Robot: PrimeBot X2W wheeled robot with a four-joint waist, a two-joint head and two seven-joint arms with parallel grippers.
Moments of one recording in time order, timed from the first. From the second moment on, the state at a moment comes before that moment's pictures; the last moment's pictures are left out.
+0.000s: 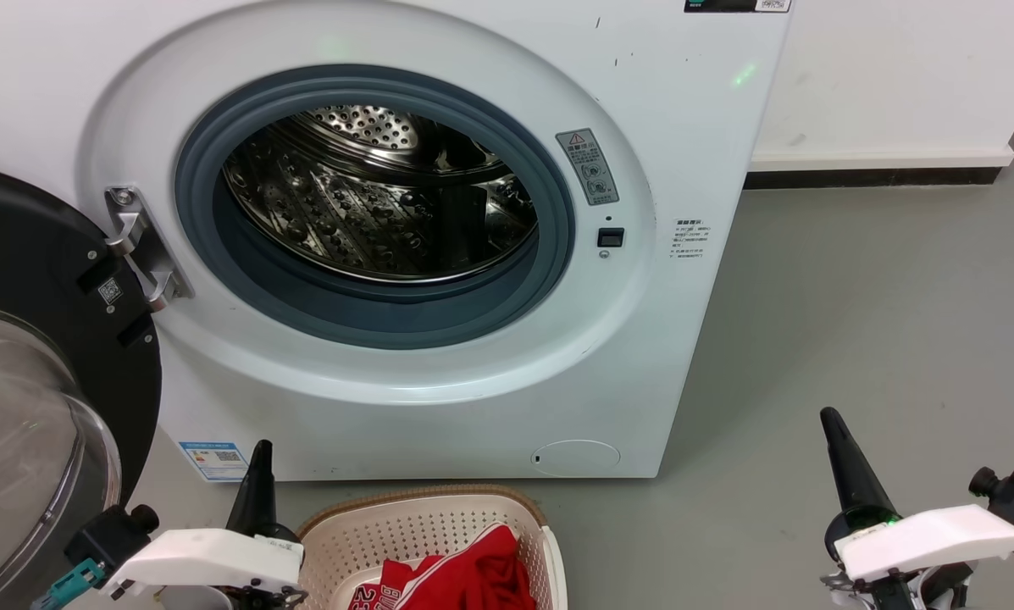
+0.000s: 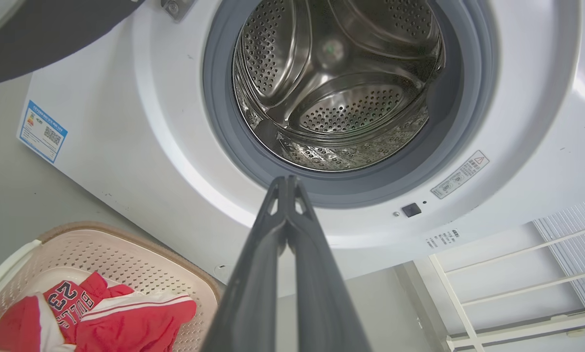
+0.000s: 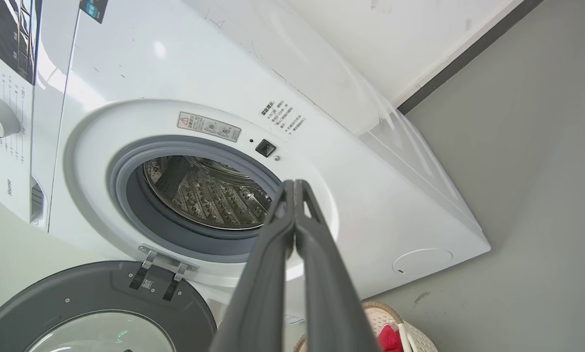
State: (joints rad) left arm -0.03 0.06 0.04 0.20 -0.93 -0.05 -0.05; right arm -0.02 -0.08 0.03 0.15 0.96 0.13 -0.03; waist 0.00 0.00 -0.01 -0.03
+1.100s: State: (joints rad) left arm -0.07 0.06 0.08 0.23 -1.28 -0.10 0.03; right arm -0.06 -0.08 -0.02 0.20 1.32 0.13 0.02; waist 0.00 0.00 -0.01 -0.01
